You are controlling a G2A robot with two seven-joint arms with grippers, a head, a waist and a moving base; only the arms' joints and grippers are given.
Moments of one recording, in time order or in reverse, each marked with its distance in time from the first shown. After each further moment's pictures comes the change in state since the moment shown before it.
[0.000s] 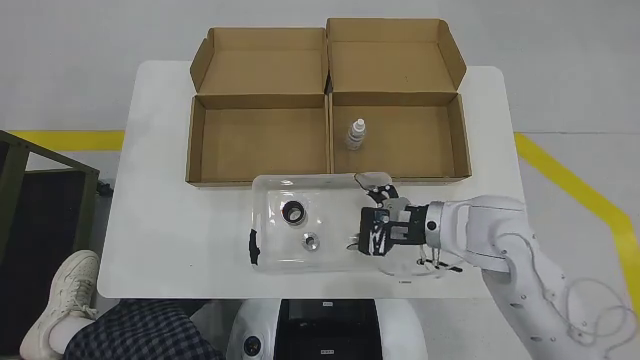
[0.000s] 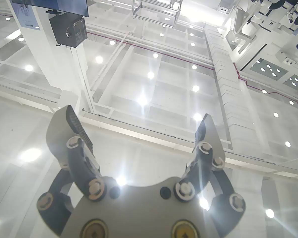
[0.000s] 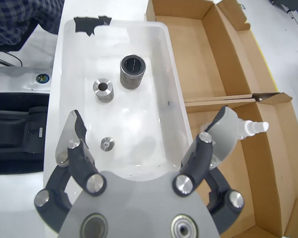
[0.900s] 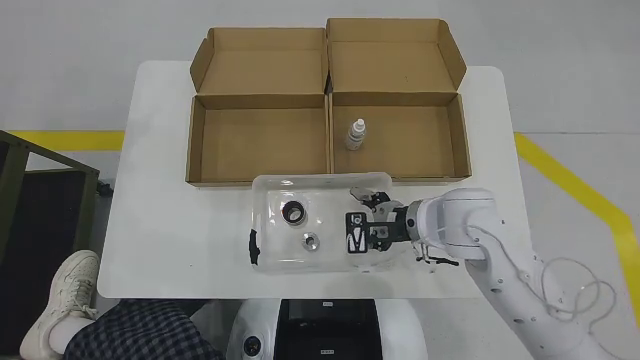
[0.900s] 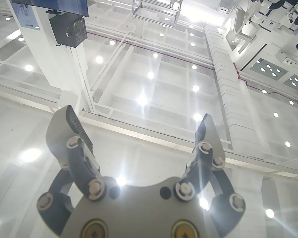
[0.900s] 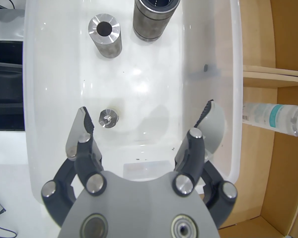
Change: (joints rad) left arm 0.000 0.000 0.000 0.000 0.000 0.000 0.000; right arm 0.124 0.013 -0.157 0.106 0.030 -0.008 0.259
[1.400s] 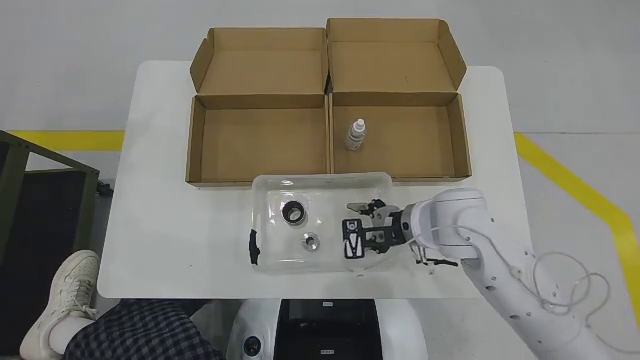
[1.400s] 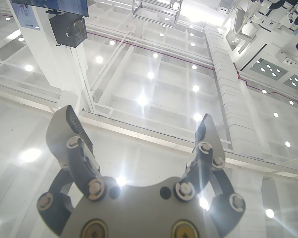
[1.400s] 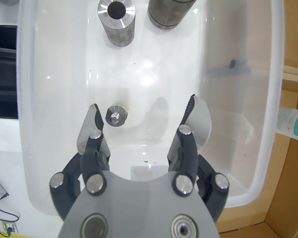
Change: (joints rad) left arm 0.000 0.000 0.000 0.000 0.000 0.000 0.000; right arm 0.042 0.027 -0.081 0.035 0.011 0.000 0.027
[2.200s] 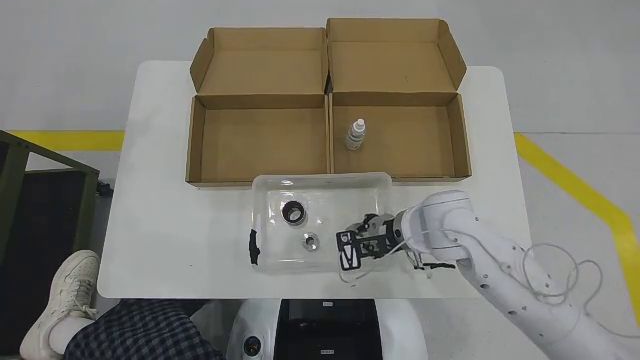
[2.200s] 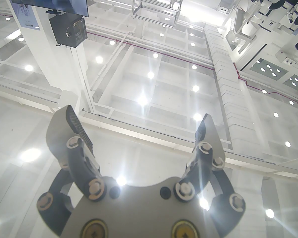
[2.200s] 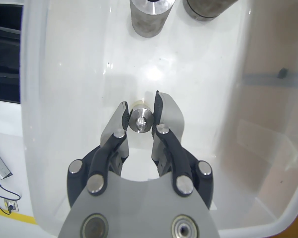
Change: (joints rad) left arm 0.000 0.000 0.000 0.000 0.000 0.000 0.000; right arm 0.091 0.056 -0.147 0.021 0.064 0.026 0.026
